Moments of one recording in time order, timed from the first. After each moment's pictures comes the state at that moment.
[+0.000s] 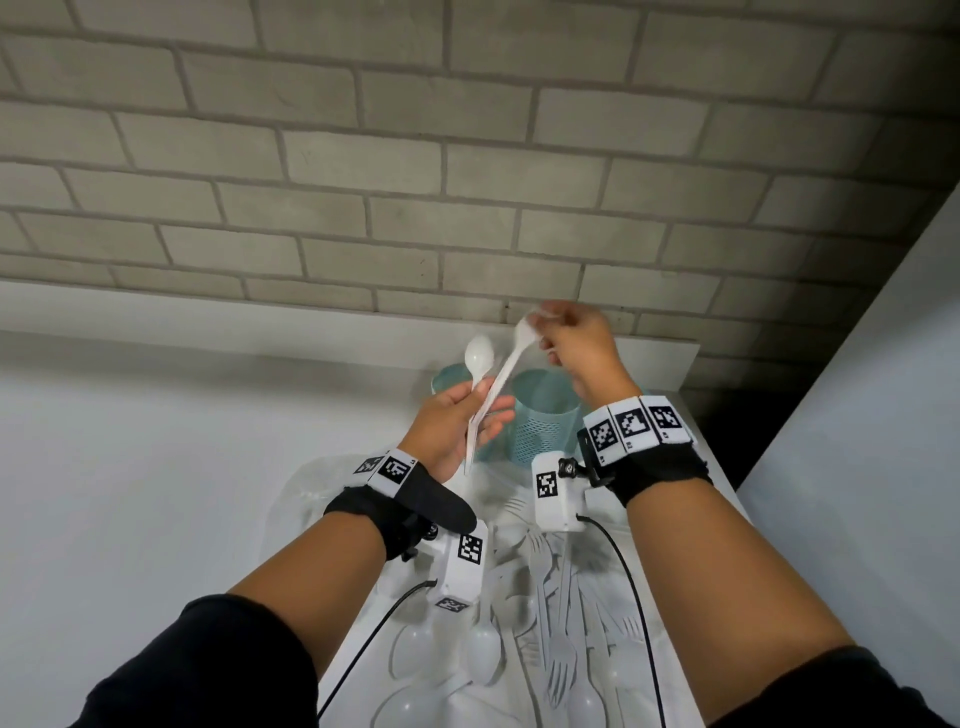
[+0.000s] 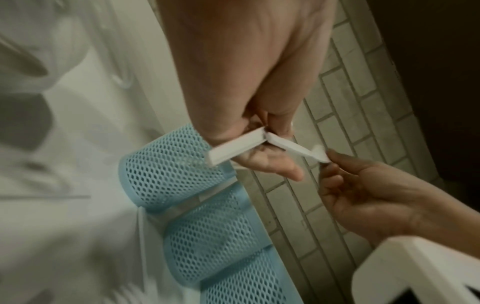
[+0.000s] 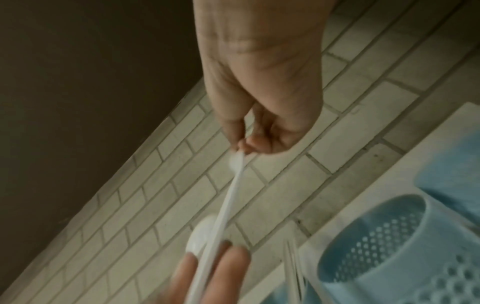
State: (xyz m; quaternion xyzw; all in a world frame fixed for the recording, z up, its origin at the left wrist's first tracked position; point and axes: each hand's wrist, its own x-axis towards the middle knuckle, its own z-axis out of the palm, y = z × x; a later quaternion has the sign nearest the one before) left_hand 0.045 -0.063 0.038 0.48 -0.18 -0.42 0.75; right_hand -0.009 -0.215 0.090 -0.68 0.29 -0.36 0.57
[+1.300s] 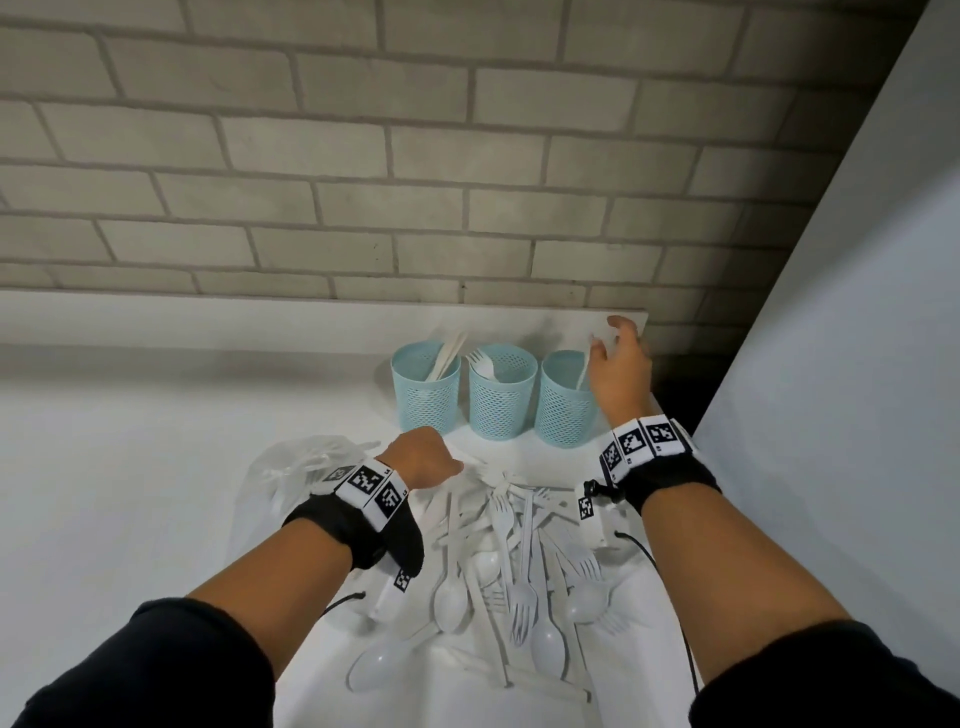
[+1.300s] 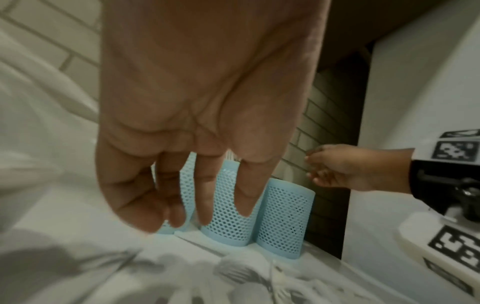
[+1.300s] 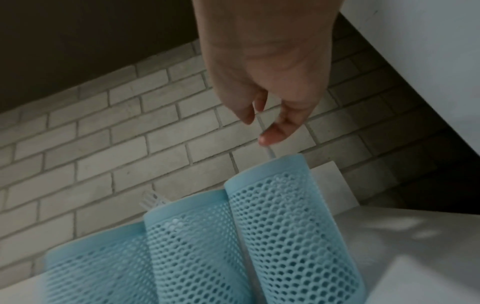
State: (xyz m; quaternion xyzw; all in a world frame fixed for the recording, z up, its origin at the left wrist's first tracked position) left_hand 0.019 -0.048 0.012 0.87 -0.41 -0.26 0.11; right_hand -0.104 -0.250 0.036 -0.74 0.44 -0.42 0.27
